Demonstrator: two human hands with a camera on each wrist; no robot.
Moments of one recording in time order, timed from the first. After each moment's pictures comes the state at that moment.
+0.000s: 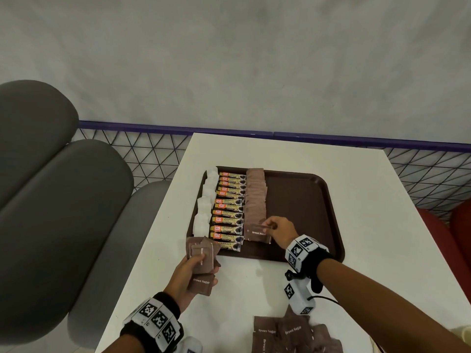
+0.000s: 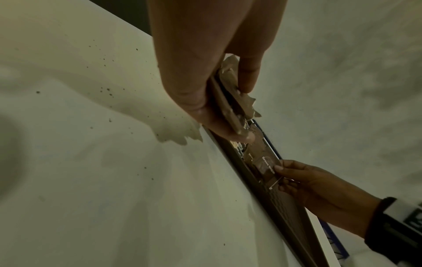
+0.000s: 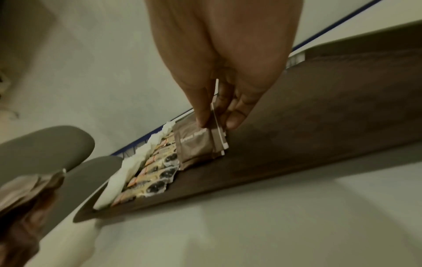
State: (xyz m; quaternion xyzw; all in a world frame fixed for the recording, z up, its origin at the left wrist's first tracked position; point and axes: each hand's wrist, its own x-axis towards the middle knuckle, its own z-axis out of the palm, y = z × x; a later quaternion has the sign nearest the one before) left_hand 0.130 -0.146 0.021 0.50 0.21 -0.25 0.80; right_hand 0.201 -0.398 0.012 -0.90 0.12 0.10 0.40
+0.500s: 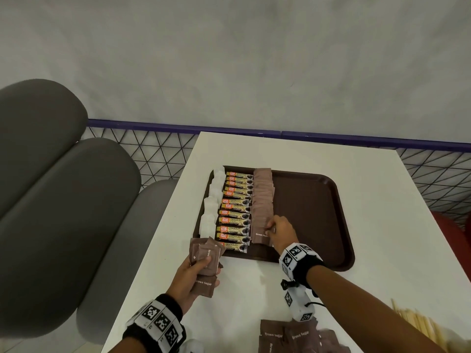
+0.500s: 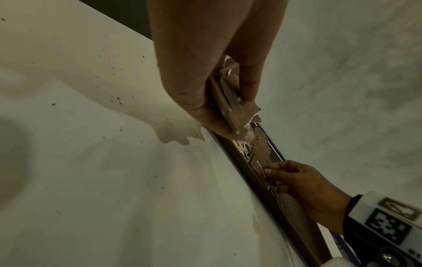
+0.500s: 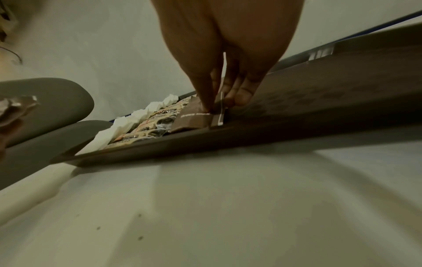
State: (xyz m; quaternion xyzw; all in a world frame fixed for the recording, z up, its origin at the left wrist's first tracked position) left_hand 0.129 -0.140 0.021 0.53 0.20 -0.23 0.79; right_hand 0.205 -0.379 -0.007 -0.93 0.11 0.04 0.33
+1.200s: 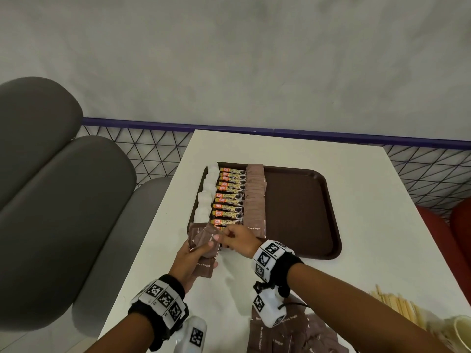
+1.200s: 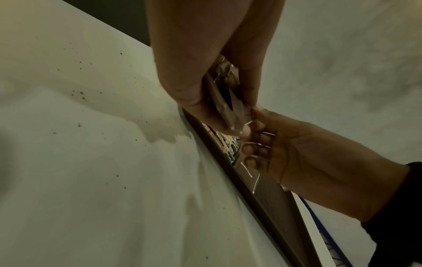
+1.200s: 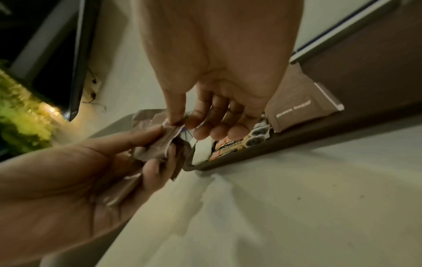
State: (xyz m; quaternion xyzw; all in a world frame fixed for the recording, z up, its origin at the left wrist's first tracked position) left_hand 0.130 -0.158 0.035 0.56 0.17 -0.19 0.79; right_hand 0.176 -0.309 0.015 -0.81 -0.02 0.21 0.55
